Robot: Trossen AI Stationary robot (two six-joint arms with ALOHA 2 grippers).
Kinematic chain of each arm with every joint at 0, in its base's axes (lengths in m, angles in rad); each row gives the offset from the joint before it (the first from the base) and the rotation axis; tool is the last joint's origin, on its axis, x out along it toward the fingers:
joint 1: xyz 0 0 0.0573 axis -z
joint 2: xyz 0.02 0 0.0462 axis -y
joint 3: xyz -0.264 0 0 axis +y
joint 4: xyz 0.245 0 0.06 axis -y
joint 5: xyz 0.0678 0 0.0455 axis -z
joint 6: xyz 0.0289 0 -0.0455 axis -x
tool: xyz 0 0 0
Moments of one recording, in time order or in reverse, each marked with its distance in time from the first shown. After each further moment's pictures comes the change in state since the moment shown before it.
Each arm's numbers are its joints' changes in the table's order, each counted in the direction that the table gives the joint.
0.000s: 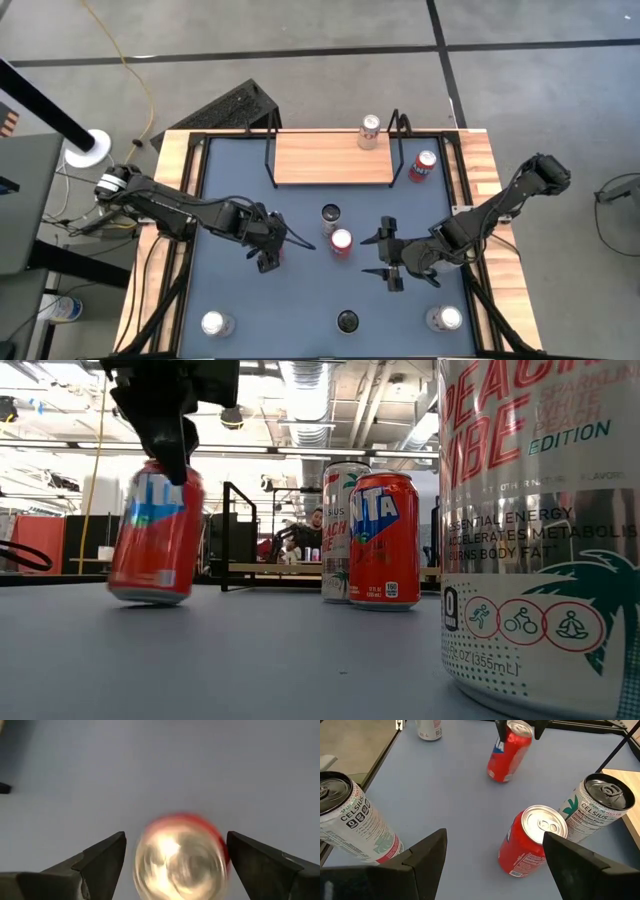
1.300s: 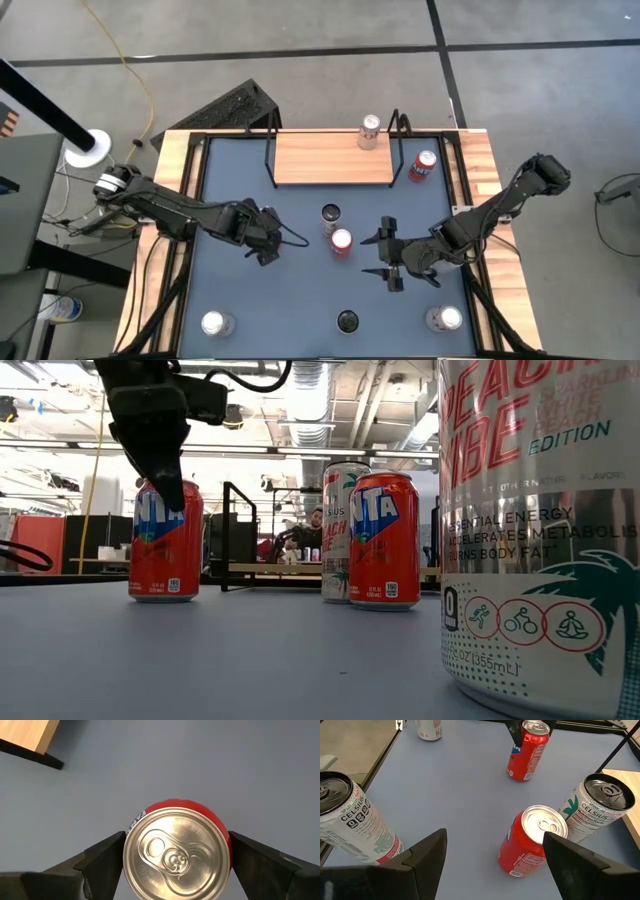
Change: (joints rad) left arm 0.018 0.003 0.075 -0.042 -0.135 0.152; right arm 0.000 0.000 0.000 0.000 0.000 0.000
